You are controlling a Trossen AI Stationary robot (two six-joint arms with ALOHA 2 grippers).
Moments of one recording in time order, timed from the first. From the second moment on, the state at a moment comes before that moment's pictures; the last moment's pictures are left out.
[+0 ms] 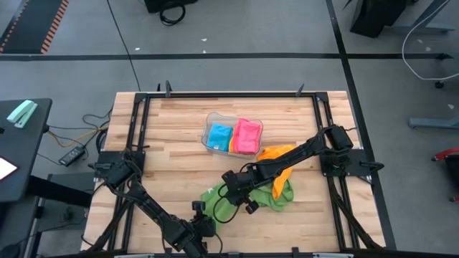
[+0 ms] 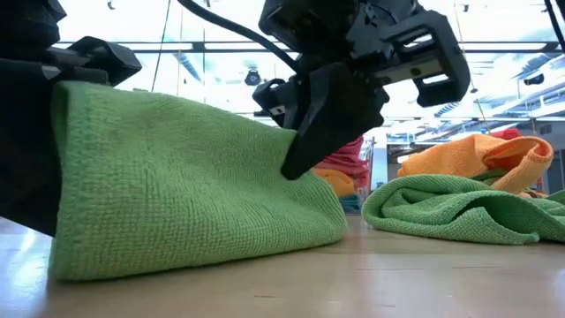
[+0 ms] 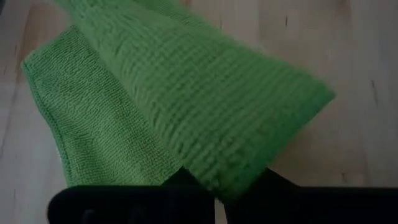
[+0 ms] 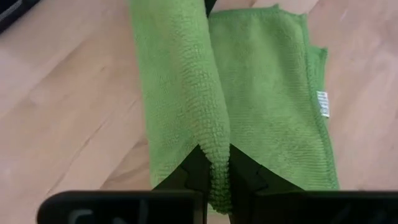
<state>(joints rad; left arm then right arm) -0.80 2.14 1.45 -0.65 -0.63 -0.70 0.28 1.99 1.31 -0.26 -0.17 -0.31</state>
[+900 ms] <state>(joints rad) -0.80 2.14 1.45 -0.65 -0.63 -0.72 0.27 1.99 1.30 -0.28 -0.11 -0.20</state>
